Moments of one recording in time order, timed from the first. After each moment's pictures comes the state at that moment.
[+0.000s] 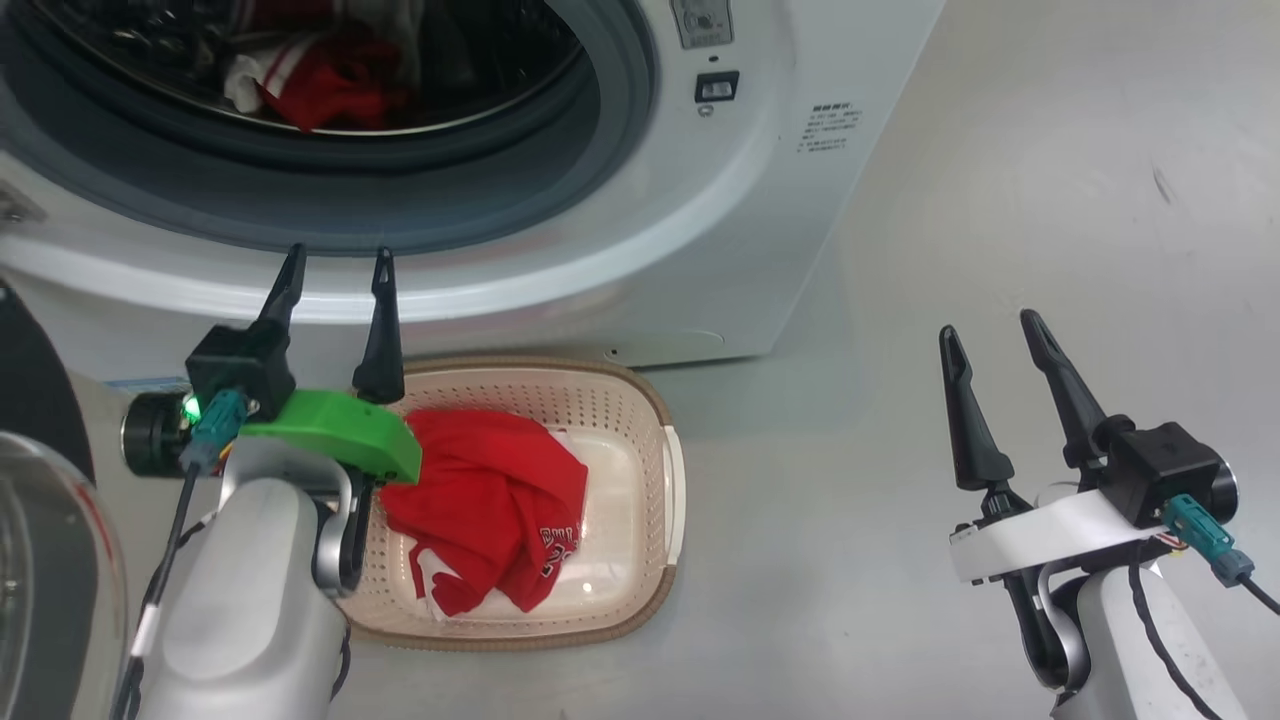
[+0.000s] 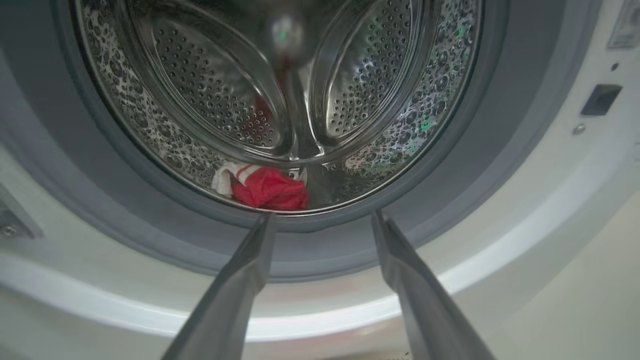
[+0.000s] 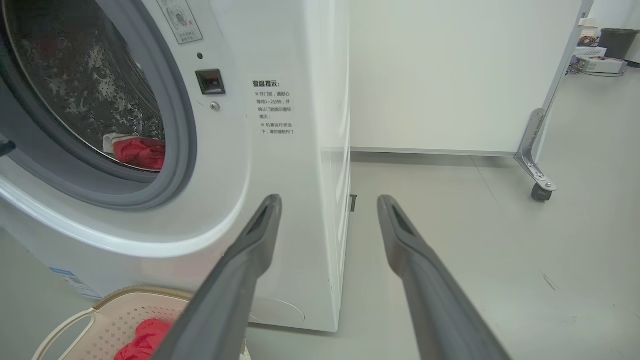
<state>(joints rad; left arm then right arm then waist) -0.50 0.03 -0.20 0.50 -0.32 0.01 -0.25 -0.13 -0.05 0.11 0.11 0.21 0.10 -0.25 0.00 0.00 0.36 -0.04</state>
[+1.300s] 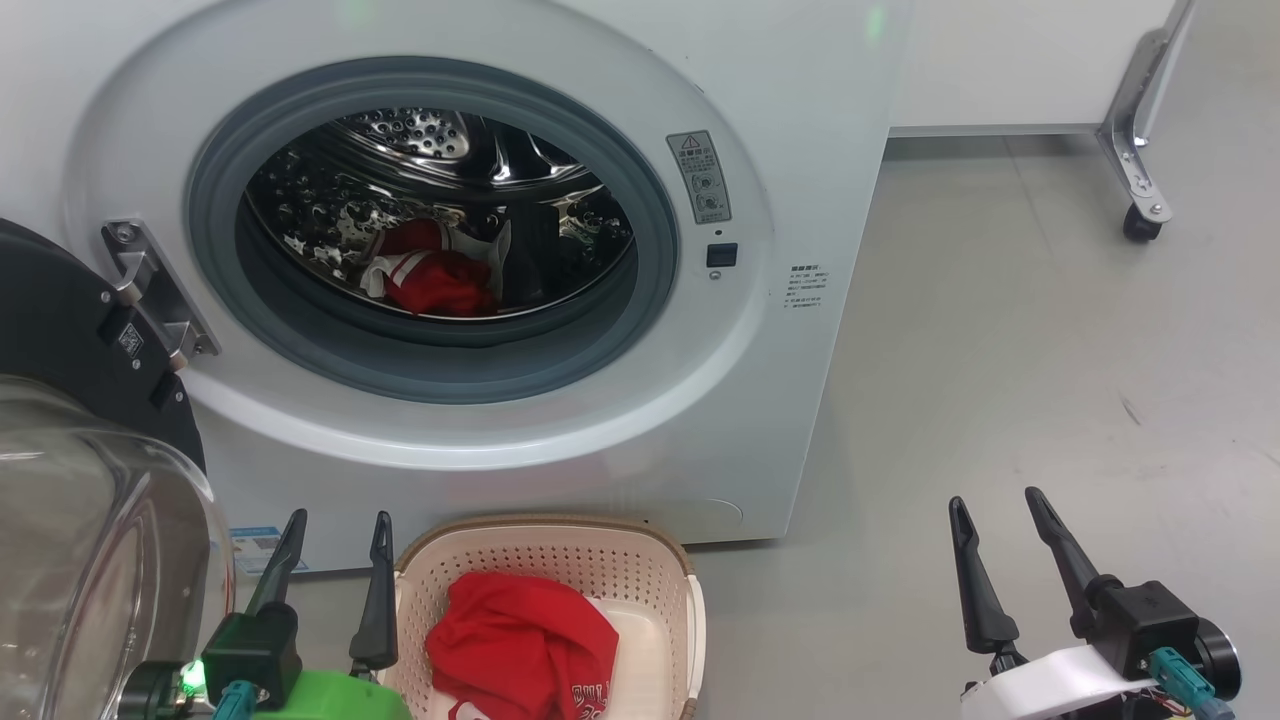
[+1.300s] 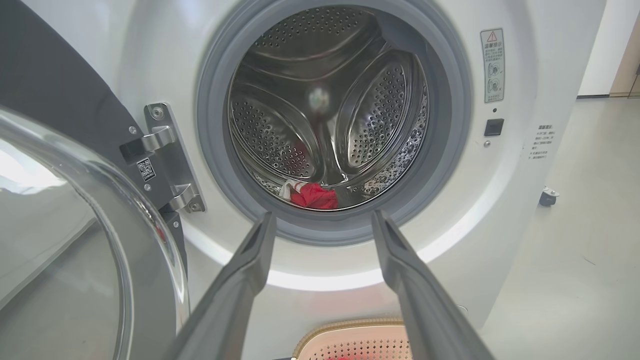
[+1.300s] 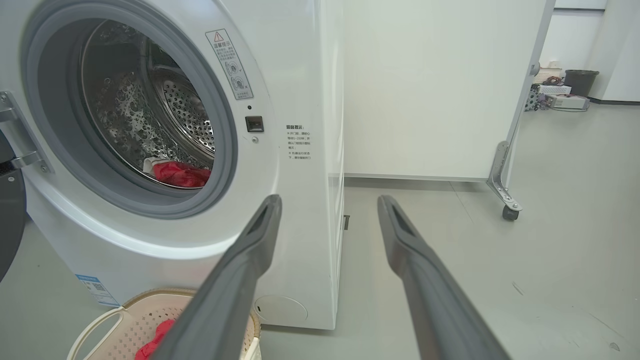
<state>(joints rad) 0.04 0.07 -0.17 0.15 -0.25 0.06 -0.25 0.14 -0.05 0.11 0.08 0.20 0.05 -0.25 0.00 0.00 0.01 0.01</state>
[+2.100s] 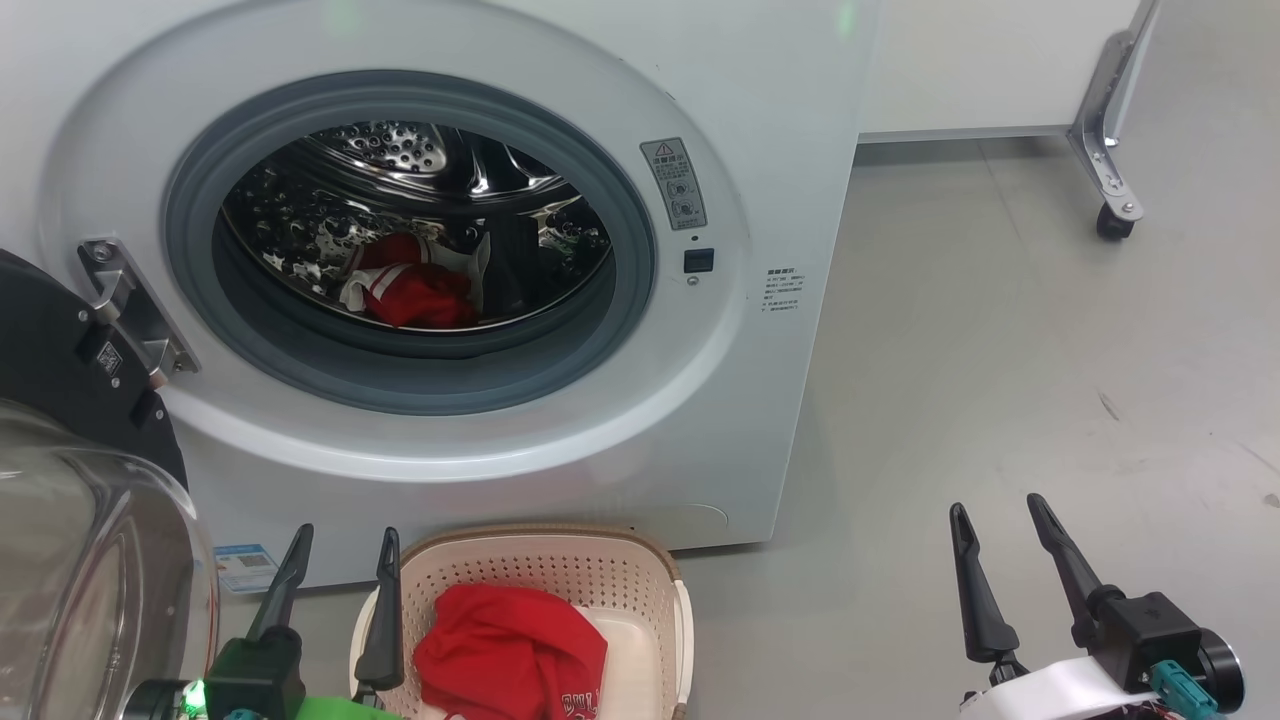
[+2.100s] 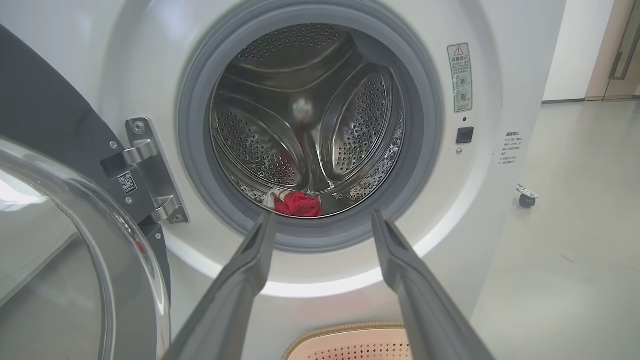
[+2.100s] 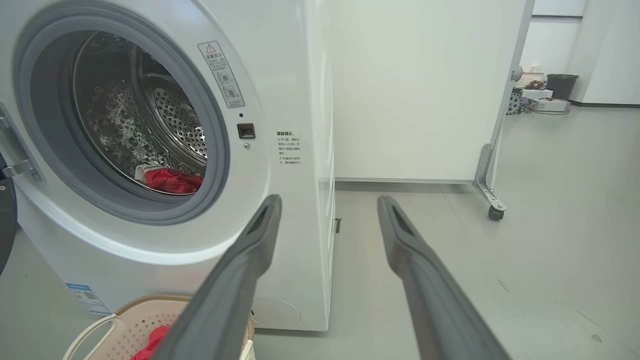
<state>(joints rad) 0.10 0.08 -0.18 0.07 -0.25 0.06 -0.25 0.17 -0.04 0.12 0.03 0.20 0.02 -0.24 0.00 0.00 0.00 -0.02</state>
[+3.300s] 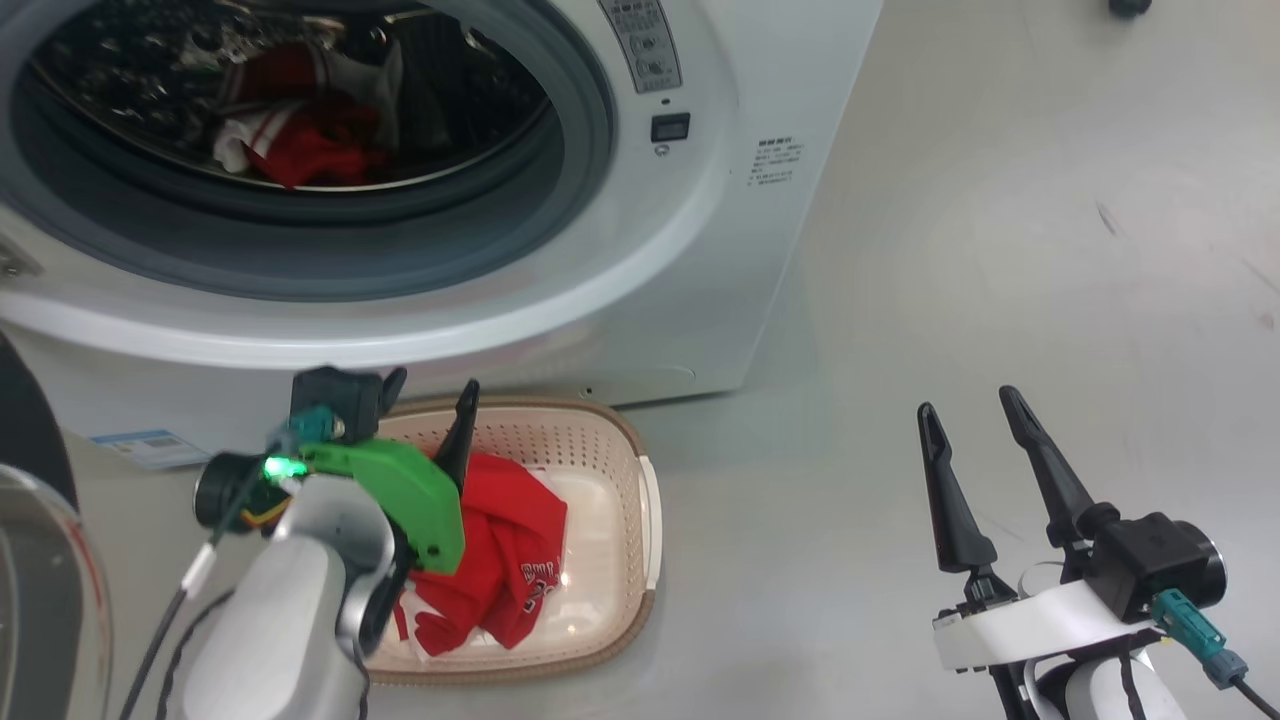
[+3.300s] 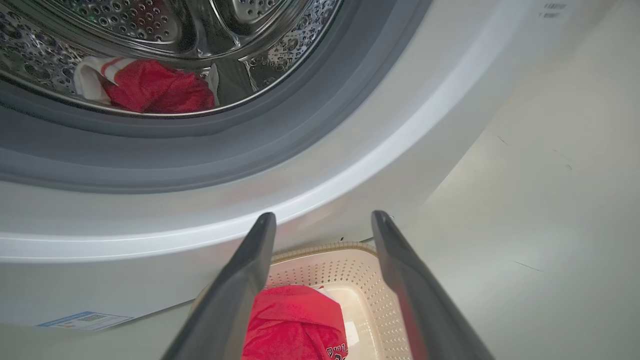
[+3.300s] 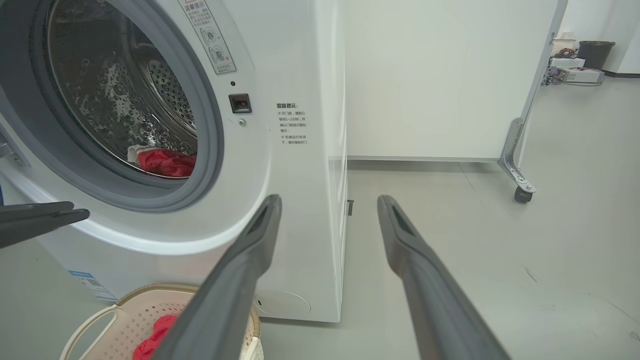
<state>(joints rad) -0.34 0.05 -0.28 0.36 -0.36 -0.06 0.13 0.06 -0.04 0.17 -0.08 0.20 0.05 -0.22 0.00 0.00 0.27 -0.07</state>
